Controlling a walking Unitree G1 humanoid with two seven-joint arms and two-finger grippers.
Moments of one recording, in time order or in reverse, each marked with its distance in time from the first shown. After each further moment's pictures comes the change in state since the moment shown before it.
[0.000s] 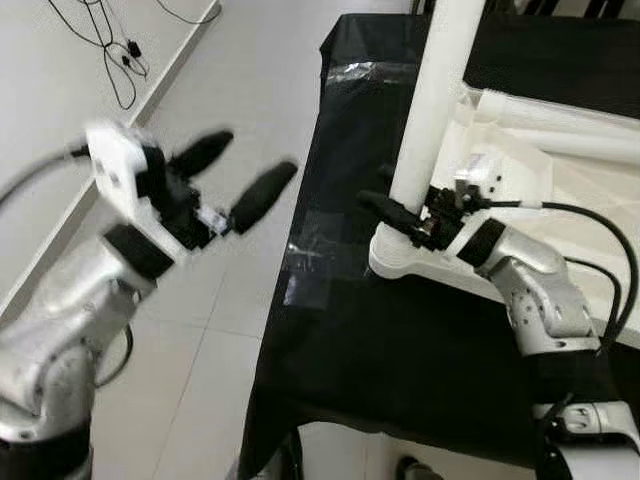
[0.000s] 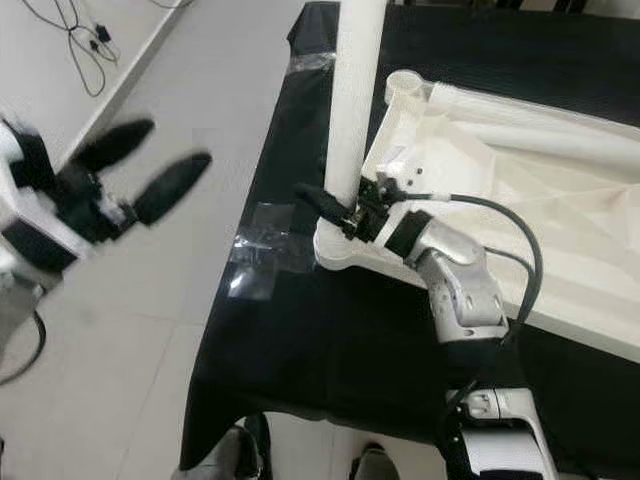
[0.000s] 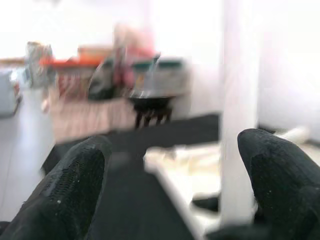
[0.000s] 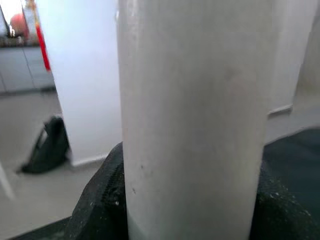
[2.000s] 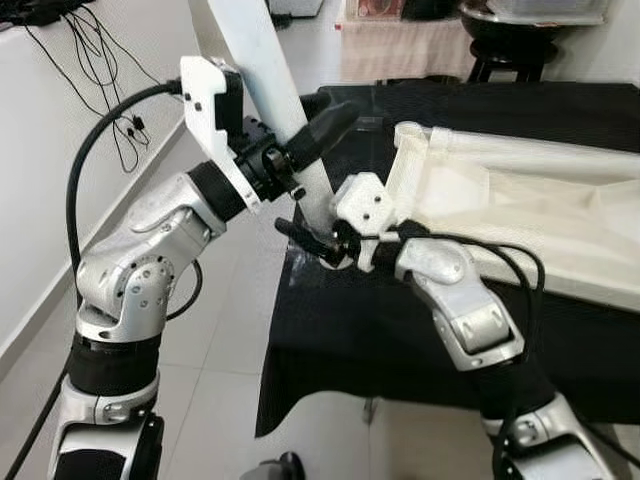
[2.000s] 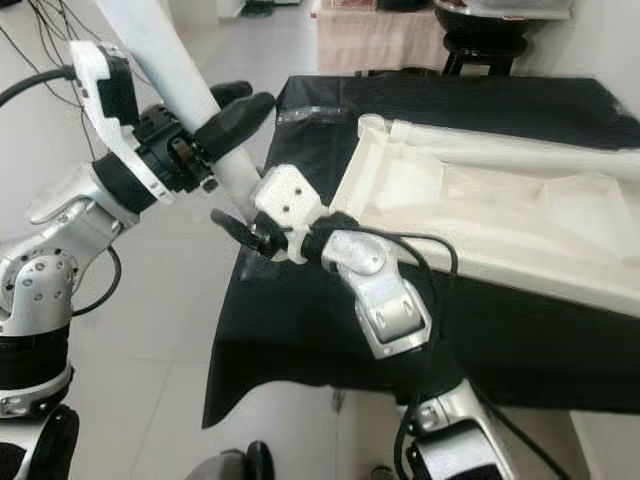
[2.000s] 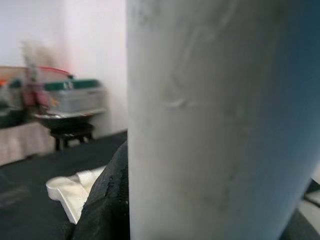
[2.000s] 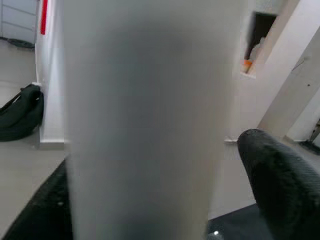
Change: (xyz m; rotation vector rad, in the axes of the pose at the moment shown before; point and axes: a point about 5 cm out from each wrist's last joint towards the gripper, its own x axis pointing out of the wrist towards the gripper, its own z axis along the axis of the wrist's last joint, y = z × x) left arm 0.045 -0.011 -0.043 -0.207 0.106 -0.221; right arm 0.057 0.068 -0.002 -0.130 0.097 0.066
